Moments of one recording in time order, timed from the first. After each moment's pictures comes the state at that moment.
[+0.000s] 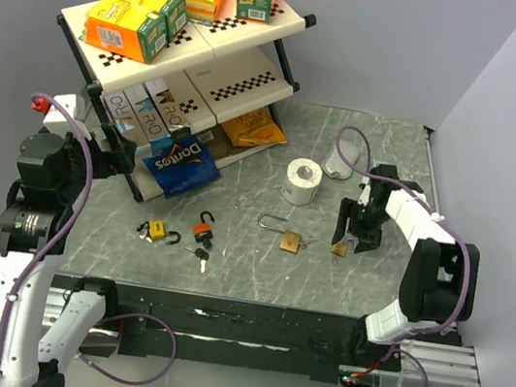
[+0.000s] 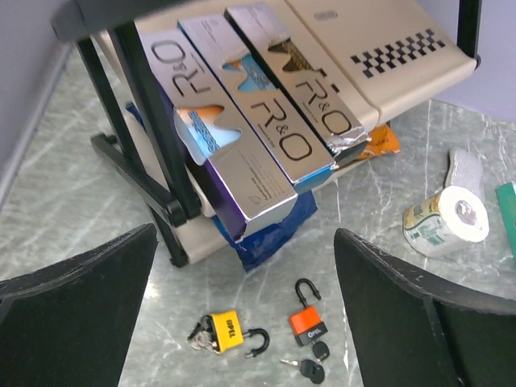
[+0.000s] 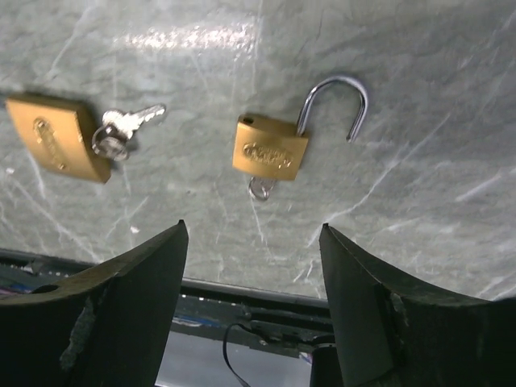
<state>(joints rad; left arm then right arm) 0.04 0.70 1.11 -0.62 0.05 -0.27 0.04 1.56 1.05 -0.94 -0.20 0.18</state>
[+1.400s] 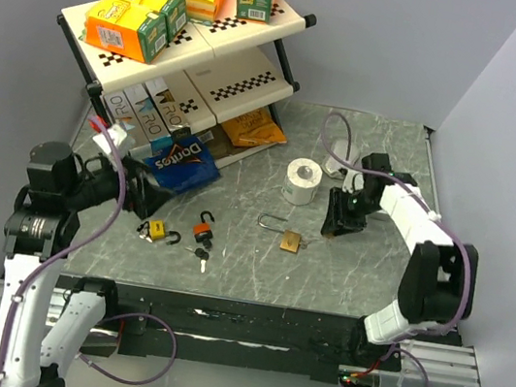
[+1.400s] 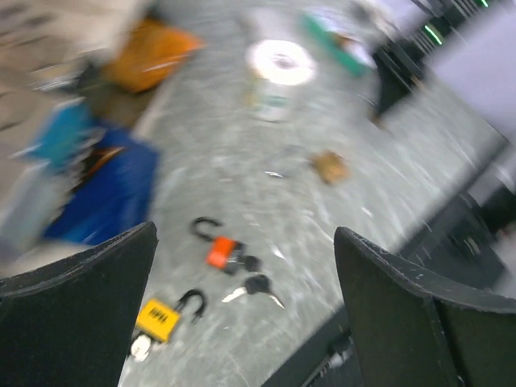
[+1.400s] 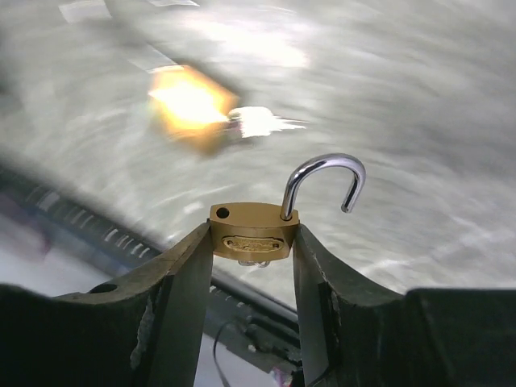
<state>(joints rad) 0.04 0.68 1.01 -0.65 0.74 -0.01 0.13 1.58 1.12 -0.90 -0.34 0.03</state>
